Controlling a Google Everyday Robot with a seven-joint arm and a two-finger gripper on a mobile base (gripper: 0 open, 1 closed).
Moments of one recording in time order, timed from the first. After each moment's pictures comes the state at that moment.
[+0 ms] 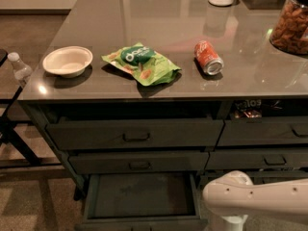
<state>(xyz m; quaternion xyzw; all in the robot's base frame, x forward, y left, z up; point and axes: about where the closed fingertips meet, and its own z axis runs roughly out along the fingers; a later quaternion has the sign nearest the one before) 0.216 -0.203 0.488 0.53 -0.81 -0.12 0.21</state>
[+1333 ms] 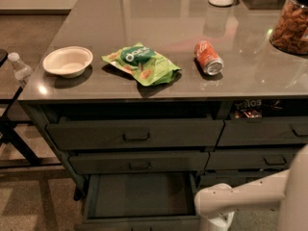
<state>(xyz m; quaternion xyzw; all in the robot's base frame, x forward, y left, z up) 0.203 -0.175 0.394 0.49 -0.81 -0.20 0.25</state>
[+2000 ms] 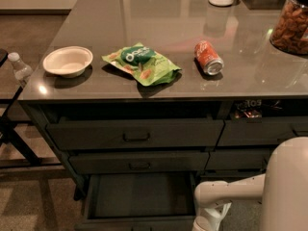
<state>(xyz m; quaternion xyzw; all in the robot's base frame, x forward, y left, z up) 0.254 -0.157 0.328 0.45 -0.83 -0.24 0.21</state>
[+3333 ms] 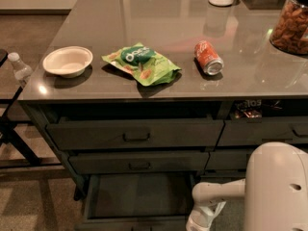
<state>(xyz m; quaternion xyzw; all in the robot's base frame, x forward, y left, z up) 0.294 -0.143 0.253 0.40 -0.86 -0.26 0.18</state>
